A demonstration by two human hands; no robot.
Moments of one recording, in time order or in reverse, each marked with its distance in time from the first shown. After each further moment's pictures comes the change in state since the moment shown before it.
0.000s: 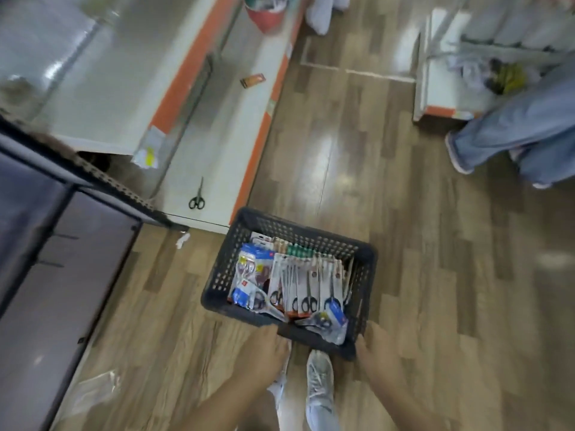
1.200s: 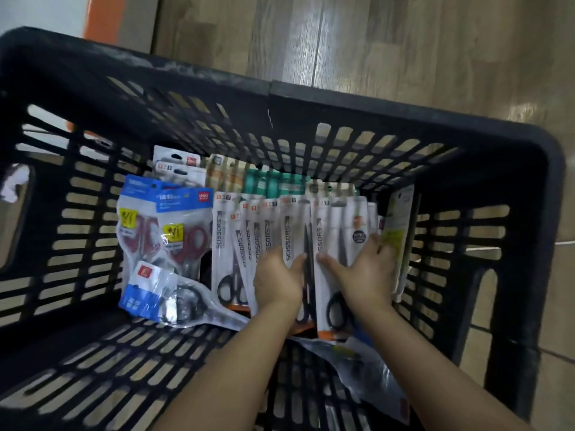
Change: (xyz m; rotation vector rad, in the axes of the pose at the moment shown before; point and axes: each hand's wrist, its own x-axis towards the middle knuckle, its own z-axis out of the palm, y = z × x) left_hand 0.420 -0.051 0.225 -0.337 0.256 -0.298; right_hand 0.394 0.135 0.244 -0.085 0.144 0.175
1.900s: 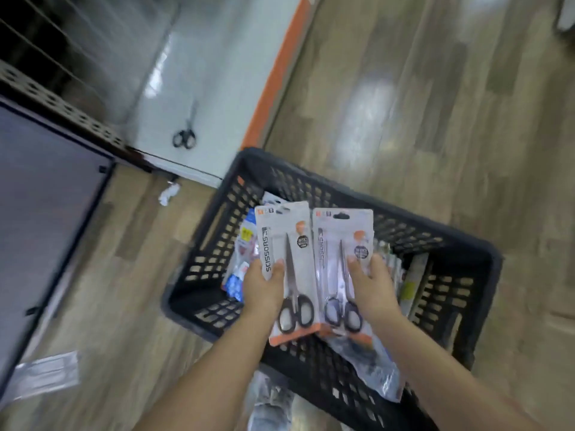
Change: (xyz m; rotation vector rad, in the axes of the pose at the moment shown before) left_hand -0.105 0.026 -0.211 -0.537 0.176 -0.119; right_hand -0.129 -0.129 -0.112 0.432 -0.264 -0.213
